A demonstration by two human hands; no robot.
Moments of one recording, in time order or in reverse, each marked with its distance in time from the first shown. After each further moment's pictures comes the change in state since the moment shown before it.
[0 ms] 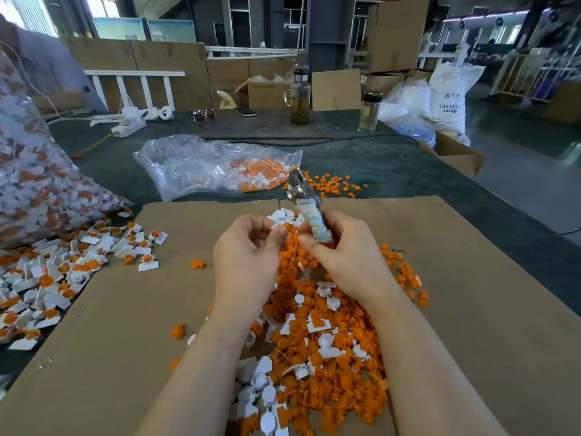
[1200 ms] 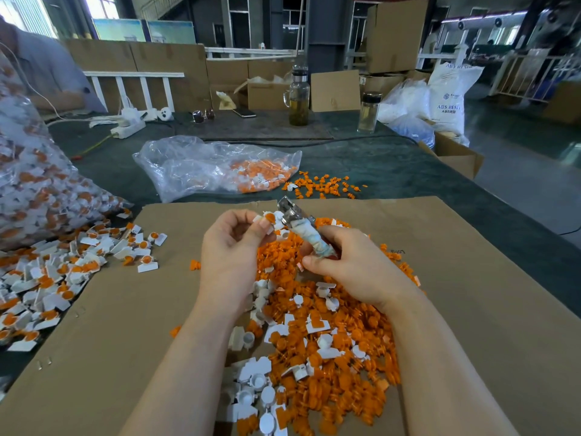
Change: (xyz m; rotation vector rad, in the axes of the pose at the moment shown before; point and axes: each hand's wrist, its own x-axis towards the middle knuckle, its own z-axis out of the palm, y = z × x) left_hand 0.005 0.001 -0.015 -0.323 -0.100 0.013; right_hand -0.002 0.005 -0.018 -0.029 -0.332 0.090
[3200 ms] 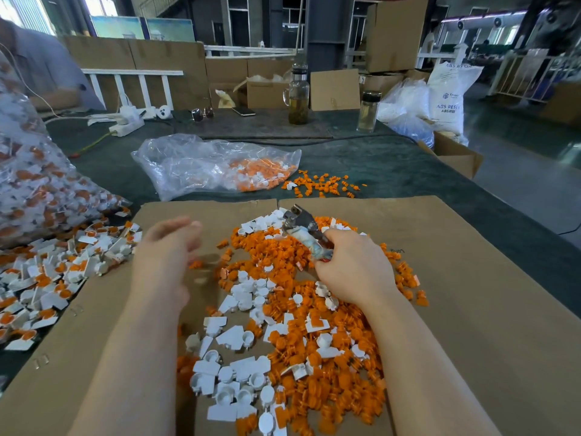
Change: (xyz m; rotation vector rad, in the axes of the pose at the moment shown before) left_hand 0.026 0.002 -0.062 -0.009 0.322 -0.389; right_hand 0.014 0.020 0.018 -0.593 0.281 0.133
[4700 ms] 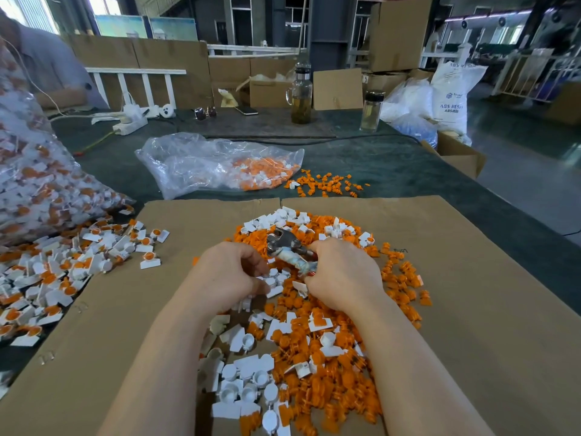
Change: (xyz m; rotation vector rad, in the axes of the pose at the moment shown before) left_hand -0.014 -0.015 0.021 1.086 -0.549 0.331; right_hand 0.000 -0.014 0.016 -0.151 -0.083 -0.053
